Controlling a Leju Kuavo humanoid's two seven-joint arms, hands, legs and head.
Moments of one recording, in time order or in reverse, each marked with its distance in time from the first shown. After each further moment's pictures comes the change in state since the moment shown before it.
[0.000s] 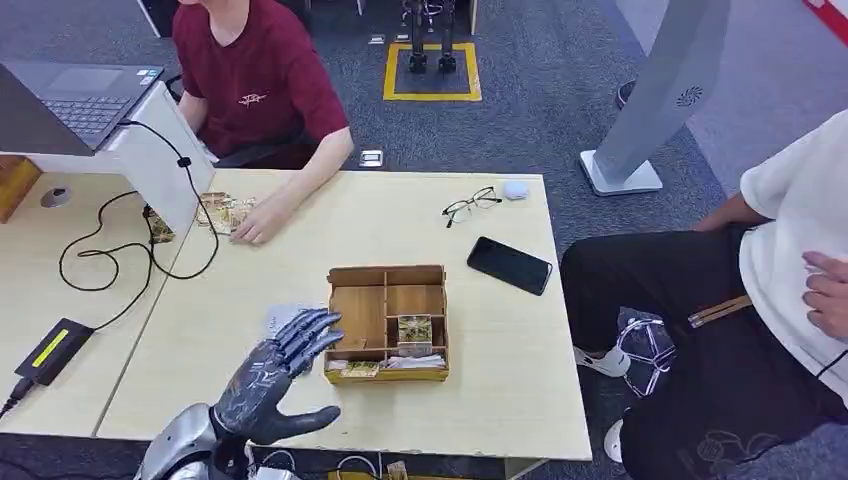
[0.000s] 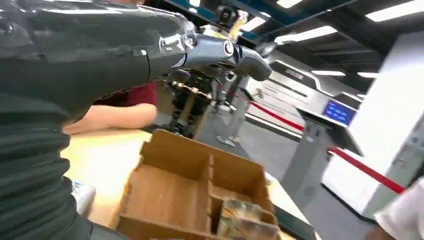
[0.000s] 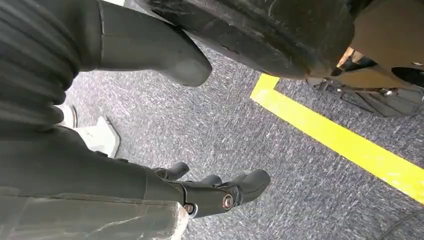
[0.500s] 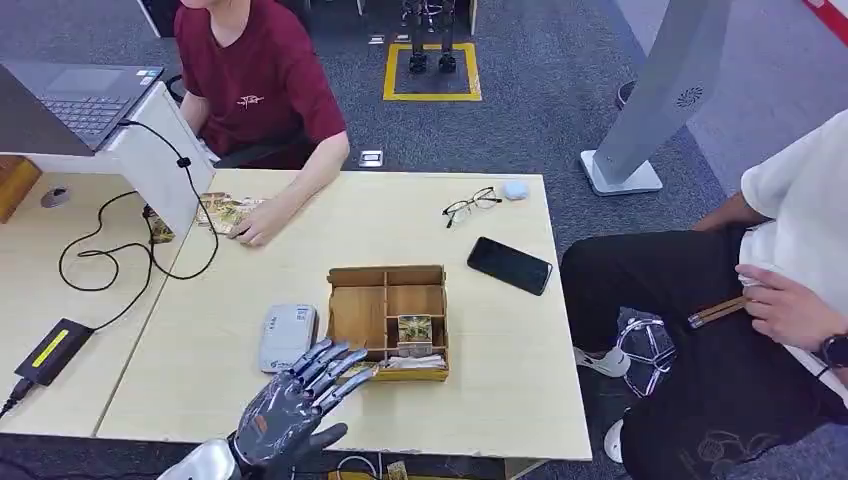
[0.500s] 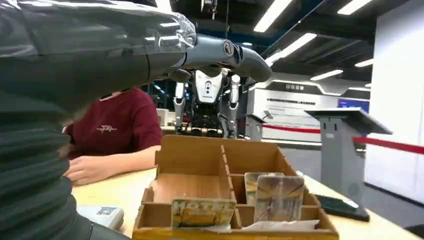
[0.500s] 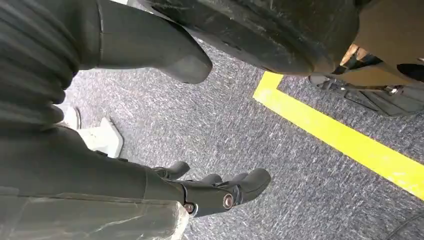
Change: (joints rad) left arm 0.014 0.015 -0.124 0.068 -0.393 0.251 0.211; right arm -0.002 0.000 -0.013 0.000 0.012 -0.003 0.015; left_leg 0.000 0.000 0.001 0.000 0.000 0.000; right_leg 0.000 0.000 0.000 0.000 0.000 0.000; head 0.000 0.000
